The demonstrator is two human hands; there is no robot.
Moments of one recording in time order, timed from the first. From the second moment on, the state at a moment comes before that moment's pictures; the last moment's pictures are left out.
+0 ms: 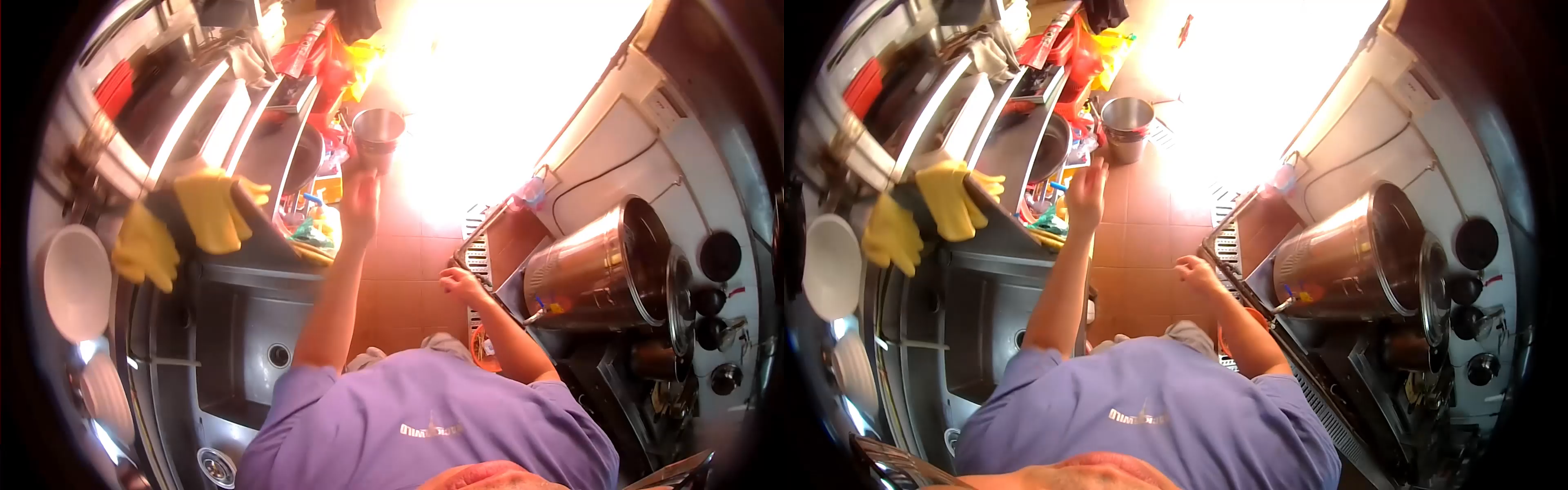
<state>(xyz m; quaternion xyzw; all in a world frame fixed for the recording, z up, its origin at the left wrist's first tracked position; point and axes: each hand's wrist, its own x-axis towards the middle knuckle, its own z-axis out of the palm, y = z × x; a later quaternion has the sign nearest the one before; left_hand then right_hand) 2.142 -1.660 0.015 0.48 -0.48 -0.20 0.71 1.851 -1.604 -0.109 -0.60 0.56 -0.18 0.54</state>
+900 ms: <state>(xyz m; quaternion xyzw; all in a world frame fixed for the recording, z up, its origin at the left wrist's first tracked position) 2.596 -2.116 0.053 0.84 -0.52 0.15 -0.09 2.189 -2.454 -0.564 -0.86 0.46 0.15 0.12</state>
